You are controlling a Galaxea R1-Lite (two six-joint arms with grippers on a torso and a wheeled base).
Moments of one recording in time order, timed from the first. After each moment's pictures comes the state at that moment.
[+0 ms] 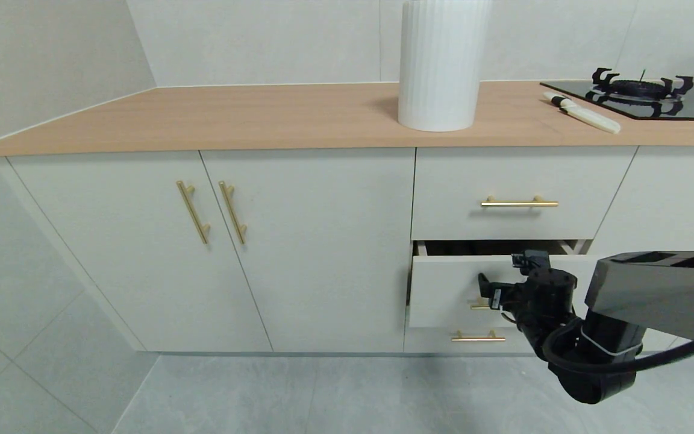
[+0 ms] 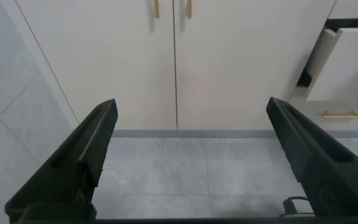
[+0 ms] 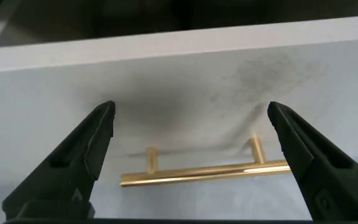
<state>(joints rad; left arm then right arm) 0.00 0.00 0.00 0.00 0.00 0.00 0.30 2.42 -0.77 -1.47 -0.41 0.12</state>
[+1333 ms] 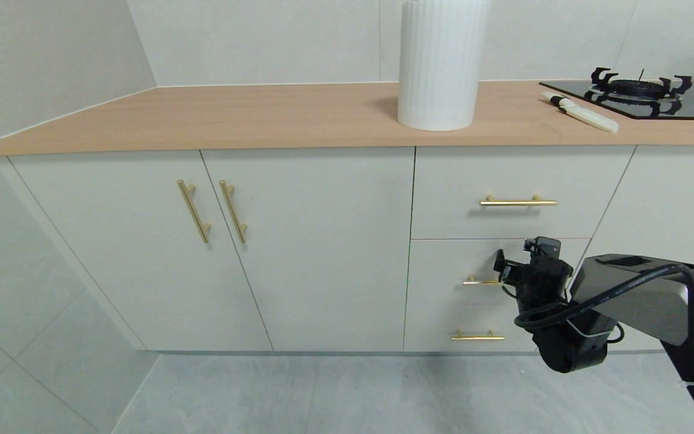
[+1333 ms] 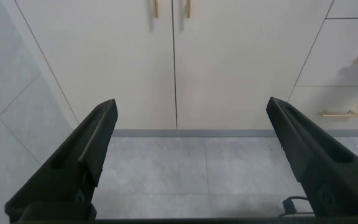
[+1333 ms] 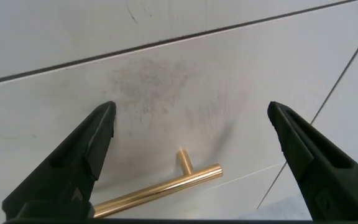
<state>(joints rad) 0.00 0.00 0.00 0.00 0.00 0.00 0.20 2.58 -1.08 -1.51 -0.55 0.12</state>
